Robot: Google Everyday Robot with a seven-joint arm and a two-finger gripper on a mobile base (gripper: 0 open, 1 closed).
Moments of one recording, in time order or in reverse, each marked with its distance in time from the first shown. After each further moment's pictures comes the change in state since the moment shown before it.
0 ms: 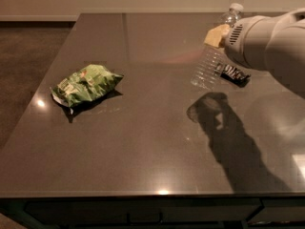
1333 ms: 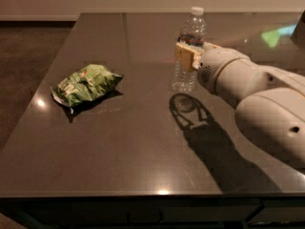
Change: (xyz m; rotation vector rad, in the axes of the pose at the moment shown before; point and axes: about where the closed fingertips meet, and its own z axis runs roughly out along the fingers) arm -0.034 -0.061 0.018 0.320 0.269 -0.360
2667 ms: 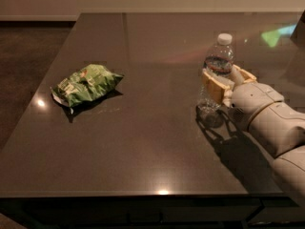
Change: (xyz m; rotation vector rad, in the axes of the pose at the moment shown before) arm -0.038 0.045 -0.065 0.008 0.109 -0.161
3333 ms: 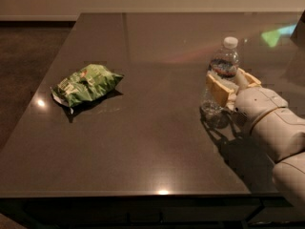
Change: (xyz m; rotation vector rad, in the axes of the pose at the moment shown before) arm -0.006 0.008 -0.006 -0.026 0.015 0.010
